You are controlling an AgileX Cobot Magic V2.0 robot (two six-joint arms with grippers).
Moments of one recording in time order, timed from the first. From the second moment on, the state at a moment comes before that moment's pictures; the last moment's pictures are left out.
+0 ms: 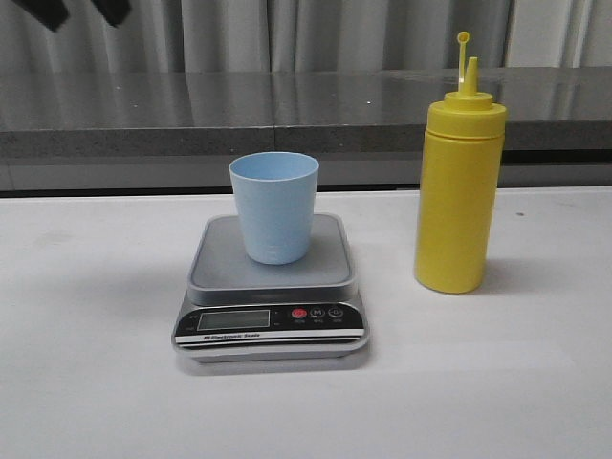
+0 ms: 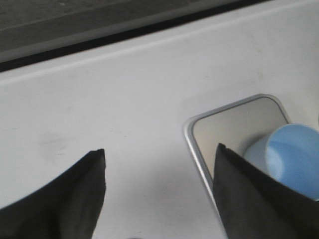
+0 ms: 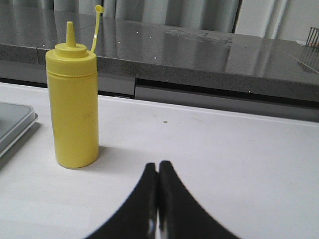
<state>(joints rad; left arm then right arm) -0.24 1.59 -1.53 -0.14 0.89 0.04 0.09 -0.01 0.03 -0.08 0.12 0.04</state>
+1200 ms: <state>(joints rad) -0.14 0.21 -0.36 -0.02 0.35 0.04 0.09 -0.01 0.03 -0.08 0.12 0.04</state>
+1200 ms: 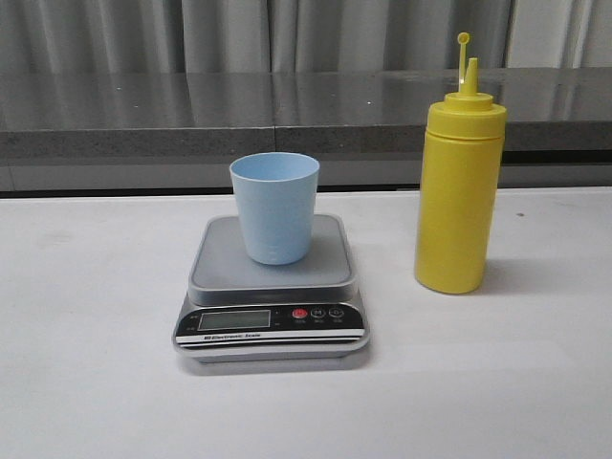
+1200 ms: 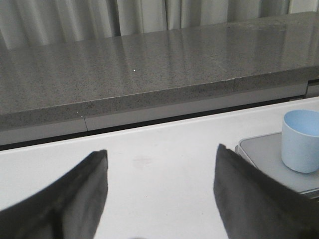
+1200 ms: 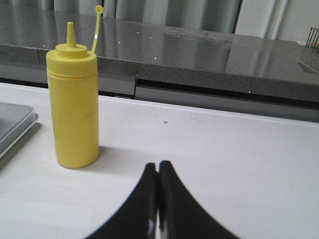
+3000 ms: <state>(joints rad) -0.14 0.19 -0.34 0.04 0.30 0.04 0.09 0.30 -0.27 -0.04 0.04 0.04</state>
